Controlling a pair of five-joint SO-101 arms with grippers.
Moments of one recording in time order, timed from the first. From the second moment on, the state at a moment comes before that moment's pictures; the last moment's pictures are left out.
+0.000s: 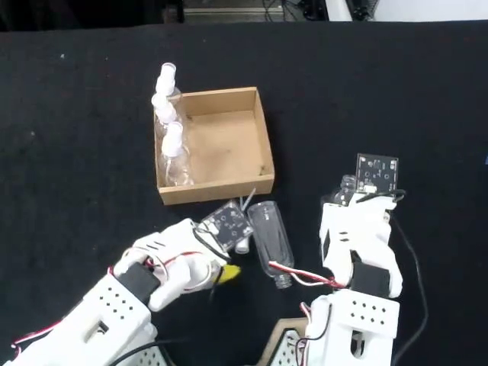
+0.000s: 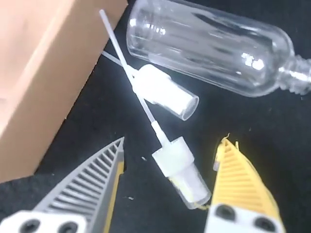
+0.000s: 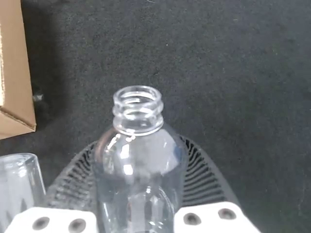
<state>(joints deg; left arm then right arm) 33.2 -66.0 82.1 40.0 -20.4 14.5 -77.5 82.2 47.6 5.0</state>
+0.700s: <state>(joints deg) 33.2 -66.0 90.7 33.8 -11.5 14.5 -77.5 82.2 47.6 5.0</state>
